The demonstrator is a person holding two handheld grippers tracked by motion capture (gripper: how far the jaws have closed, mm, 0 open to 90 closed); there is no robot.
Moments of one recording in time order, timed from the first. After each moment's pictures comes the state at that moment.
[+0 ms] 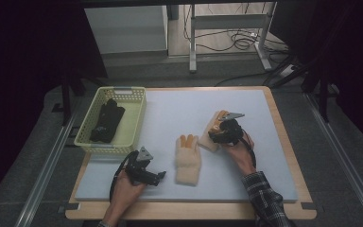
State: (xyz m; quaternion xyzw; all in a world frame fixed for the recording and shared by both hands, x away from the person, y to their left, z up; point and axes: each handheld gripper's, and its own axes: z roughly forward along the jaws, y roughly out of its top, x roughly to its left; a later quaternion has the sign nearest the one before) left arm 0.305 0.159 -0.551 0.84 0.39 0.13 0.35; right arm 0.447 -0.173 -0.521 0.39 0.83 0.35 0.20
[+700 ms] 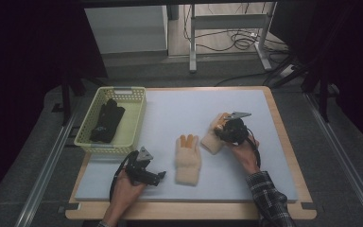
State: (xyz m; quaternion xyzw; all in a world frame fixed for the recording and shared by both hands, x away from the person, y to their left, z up) left arm 0.305 0.159 -0.551 0.84 0.39 0.13 0.35; right arm 0.440 -0.191 -0.506 0.38 0.83 0.37 0.19
